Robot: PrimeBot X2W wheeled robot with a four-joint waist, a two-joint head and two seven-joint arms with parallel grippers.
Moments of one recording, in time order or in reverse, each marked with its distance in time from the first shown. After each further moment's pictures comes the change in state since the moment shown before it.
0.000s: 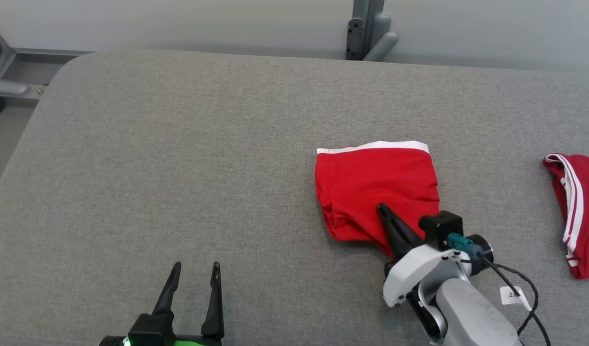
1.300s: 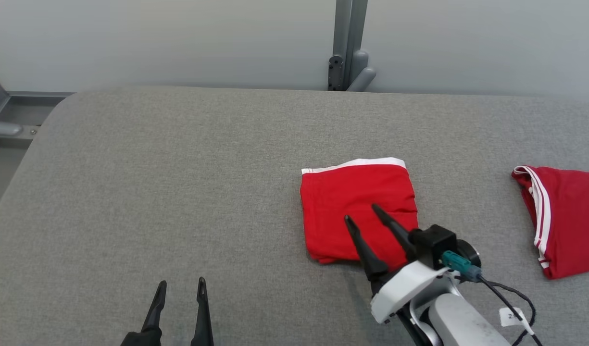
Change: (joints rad) left arm 0.062 0.000 0.025 -0.025 -0.023 0.053 0.000; right arm 0.083 -0.005 0.121 -0.179 0.042 0.000 0.000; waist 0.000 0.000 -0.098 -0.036
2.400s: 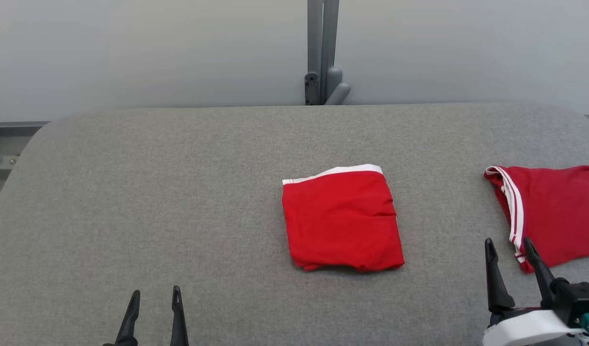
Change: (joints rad) left arm 0.051 0.000 0.105 -0.031 0.045 -0.038 0.000; right arm 0.376 -0.003 -0.522 -0.353 -0.160 0.000 0.000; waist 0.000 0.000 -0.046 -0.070
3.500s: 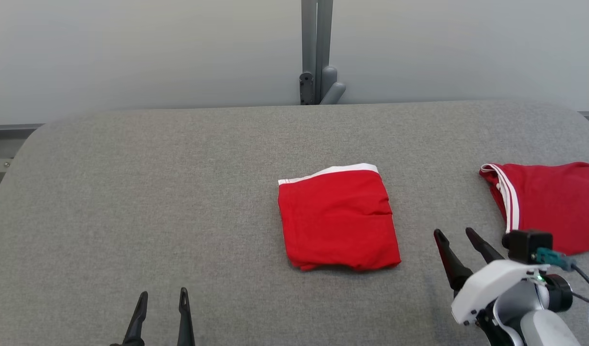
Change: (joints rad) left arm 0.000 0.000 -0.025 0.008 -0.007 0.003 0.000; right arm -0.136 -0.066 0.147 0.077 0.231 0.000 0.340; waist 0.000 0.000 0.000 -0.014
